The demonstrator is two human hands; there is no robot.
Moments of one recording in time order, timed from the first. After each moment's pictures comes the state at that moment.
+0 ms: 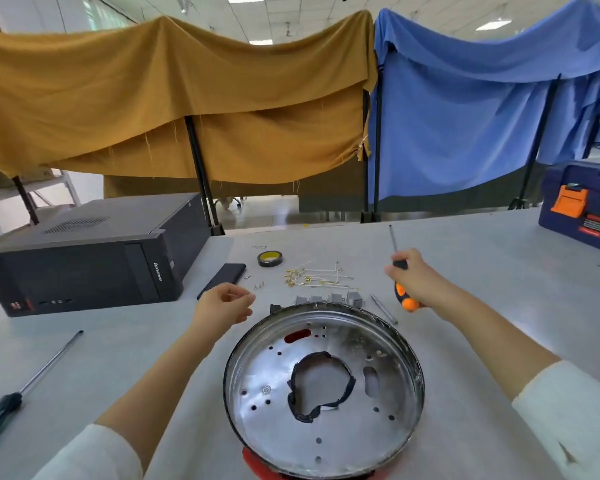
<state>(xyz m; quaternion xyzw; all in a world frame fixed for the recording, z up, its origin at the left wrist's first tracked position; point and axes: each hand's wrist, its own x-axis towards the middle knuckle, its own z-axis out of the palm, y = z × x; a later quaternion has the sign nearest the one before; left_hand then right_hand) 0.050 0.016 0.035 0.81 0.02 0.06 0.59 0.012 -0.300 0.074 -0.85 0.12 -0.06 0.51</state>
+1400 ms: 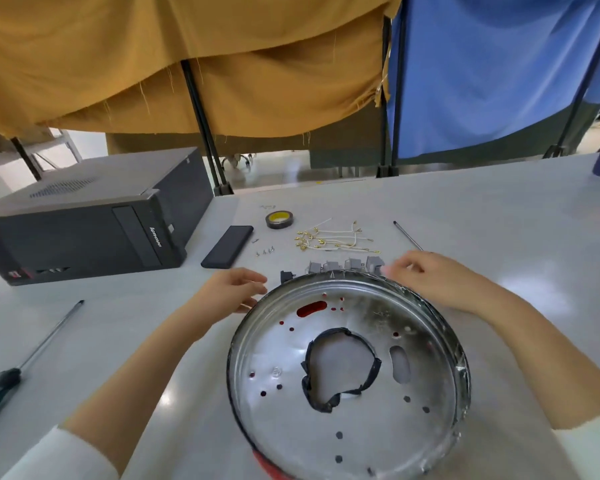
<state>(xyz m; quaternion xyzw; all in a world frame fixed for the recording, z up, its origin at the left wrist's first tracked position) 0.058 0.026 0.024 0.87 -0.03 -0.09 0.48 0.019 -0.297 0.030 -0.94 0.00 0.04 0.35</state>
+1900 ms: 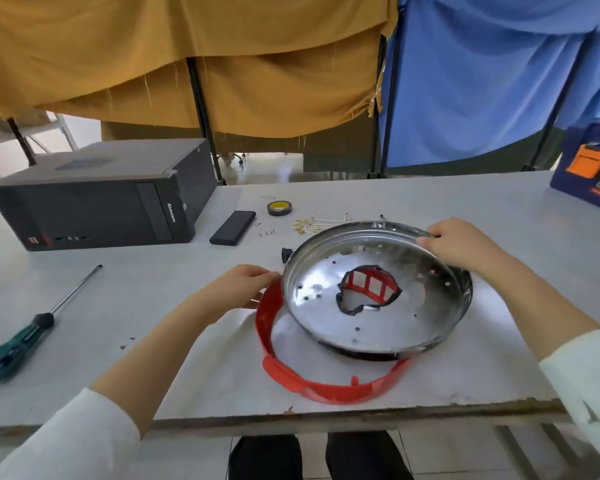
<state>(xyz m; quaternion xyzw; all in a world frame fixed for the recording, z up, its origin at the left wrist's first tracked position) -0.008 0.023 0.024 0.86 -0.05 -0.16 0.48 -0.022 -0.316 0.068 -0.98 0.07 -0.09 0.18</state>
